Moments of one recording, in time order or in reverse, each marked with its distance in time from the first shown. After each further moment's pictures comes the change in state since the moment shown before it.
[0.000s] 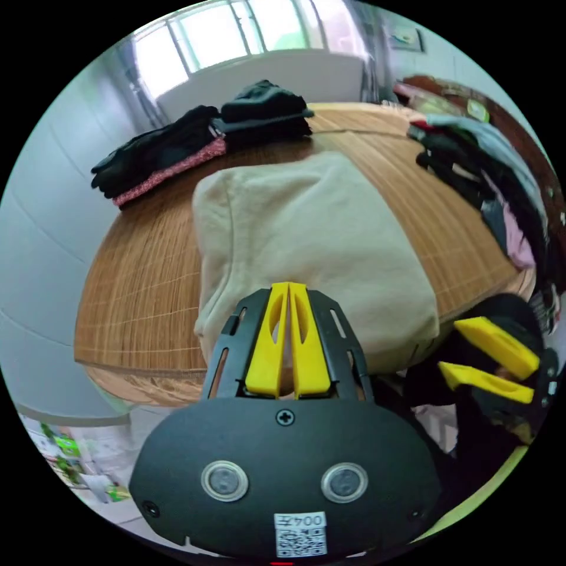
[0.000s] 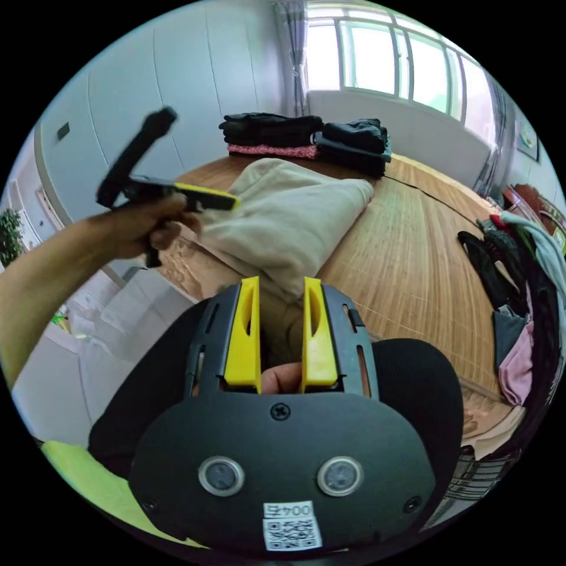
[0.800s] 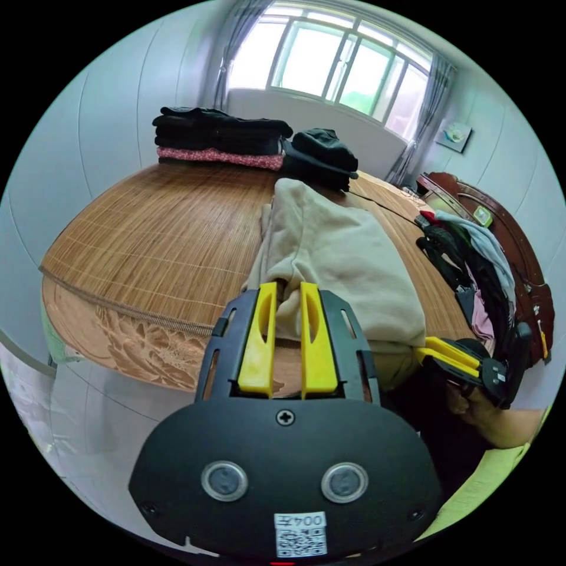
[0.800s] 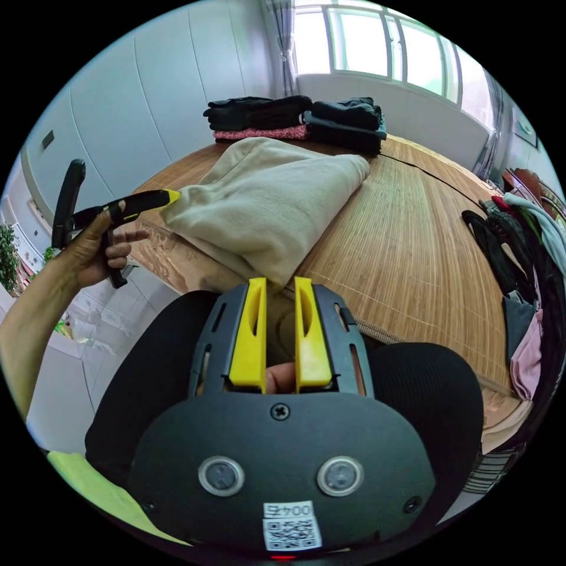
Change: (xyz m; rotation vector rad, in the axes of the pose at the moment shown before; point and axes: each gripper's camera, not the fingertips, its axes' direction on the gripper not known) left arm -0.169 0.186 0.031 0.195 0.184 -0.331; right arm 0.052 0.009 0.020 -0.067 0.047 0.030
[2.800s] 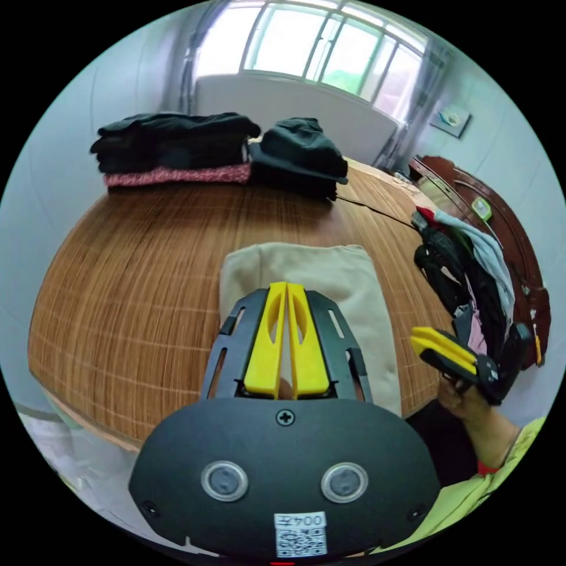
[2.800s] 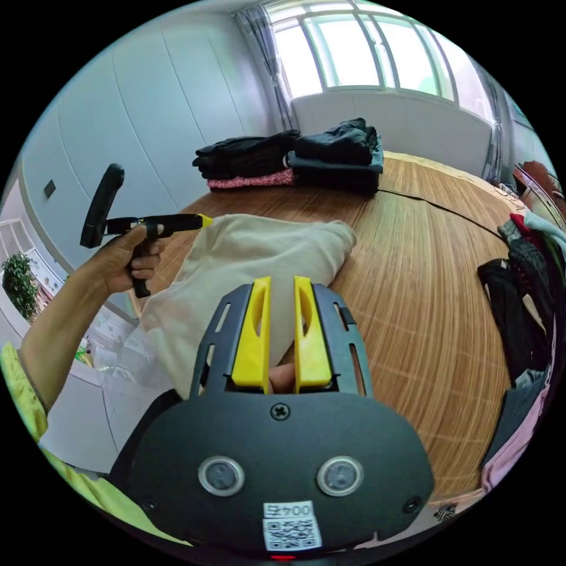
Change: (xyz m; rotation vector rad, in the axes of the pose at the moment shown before) left arm 0.149 -0.202 0.222 -0.116 0.053 0.113; right arm 0.086 -0.148 -0.008 0.135 -0.150 0.046
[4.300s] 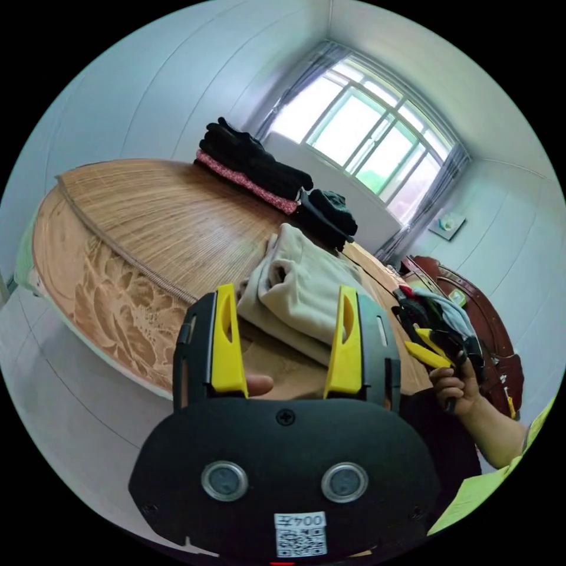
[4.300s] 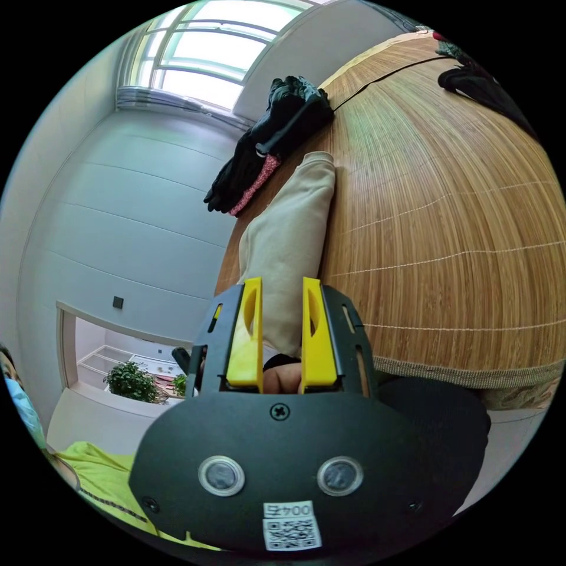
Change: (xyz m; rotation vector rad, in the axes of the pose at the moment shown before) left arm -0.145 0.434 -0.054 0.418 0.134 -0.367; right arm 0.110 0.090 -0.005 -0.041 -0.497 0.555
